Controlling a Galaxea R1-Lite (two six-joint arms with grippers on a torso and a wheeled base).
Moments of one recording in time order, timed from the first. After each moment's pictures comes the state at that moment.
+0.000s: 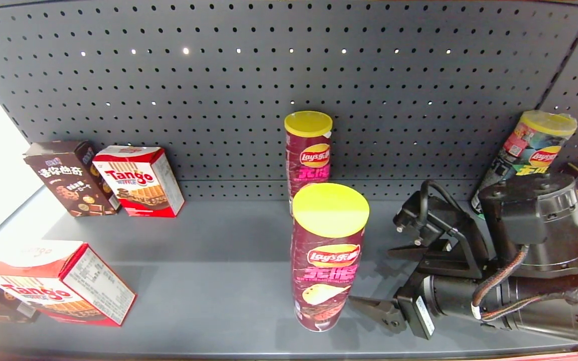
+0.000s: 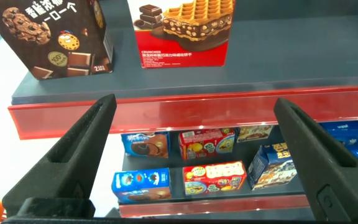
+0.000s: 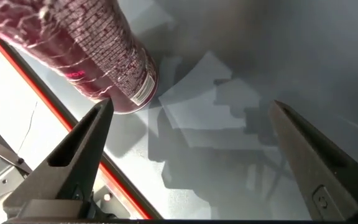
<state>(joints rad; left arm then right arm) 0.00 0.00 -0.01 0.01 -0.04 0.02 0.81 1.51 -0.83 -0.16 -0.06 -0.08</state>
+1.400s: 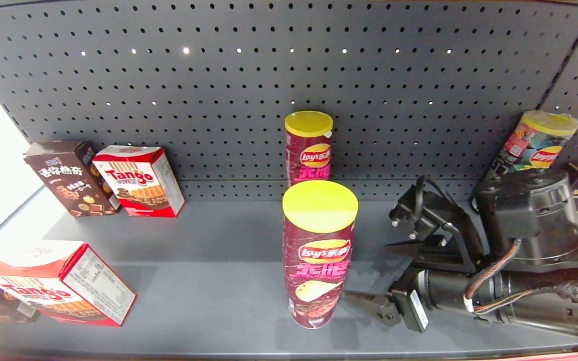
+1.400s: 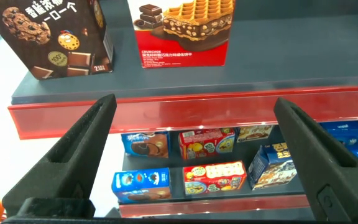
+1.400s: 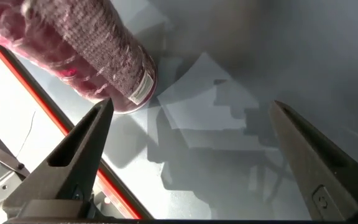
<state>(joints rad) 0.00 0.00 -0.01 0.01 -0.04 0.02 0.80 1.51 -0.85 -0.17 -0.06 -0.08</state>
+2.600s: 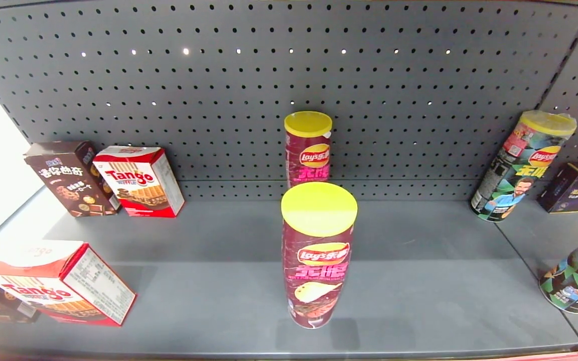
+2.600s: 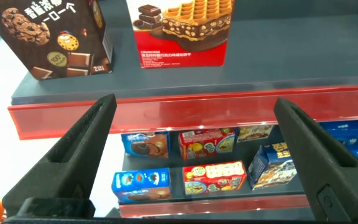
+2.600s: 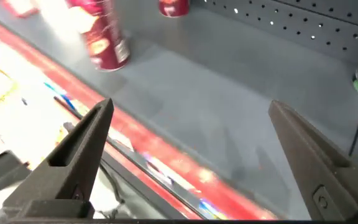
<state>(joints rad) 0.00 0.00 -0.01 0.01 -0.04 0.02 0.70 0.52 -0.27 -0.18 -0.05 -0.08</state>
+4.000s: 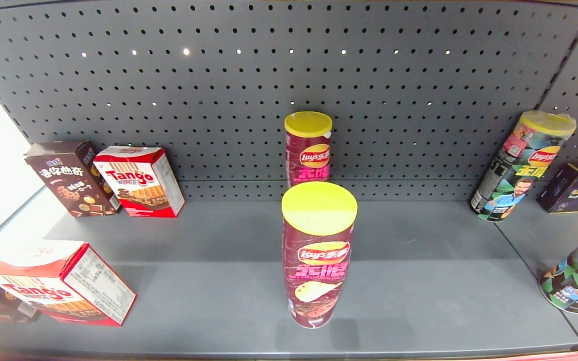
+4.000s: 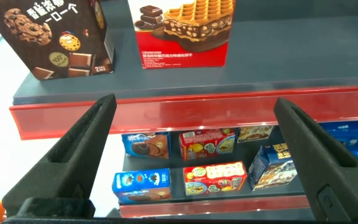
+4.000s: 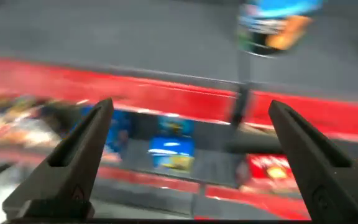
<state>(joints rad) 0.00 0.00 -0.01 0.01 -0.04 0.02 0.01 0.10 -0.06 0.07 0.02 -0.02</state>
